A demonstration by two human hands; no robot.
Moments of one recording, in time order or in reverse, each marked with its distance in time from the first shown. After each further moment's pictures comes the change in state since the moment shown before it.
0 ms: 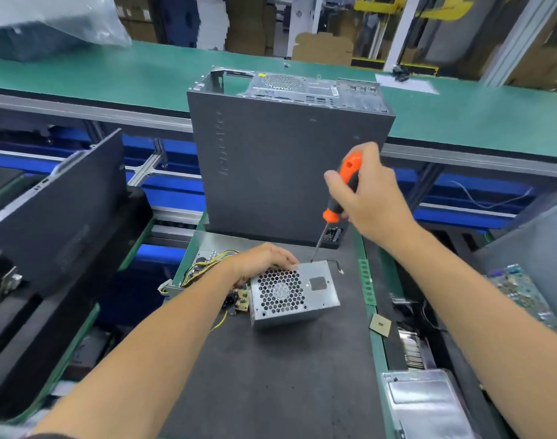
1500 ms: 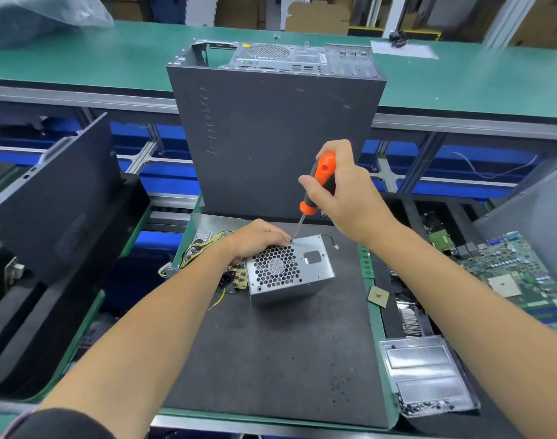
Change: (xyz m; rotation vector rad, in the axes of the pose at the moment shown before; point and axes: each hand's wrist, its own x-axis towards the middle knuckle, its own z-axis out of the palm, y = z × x) left_hand -0.002 0.004 0.007 0.093 0.181 0.011; right_hand -0.033 0.014 0.015 -0.074 -0.080 -0.161
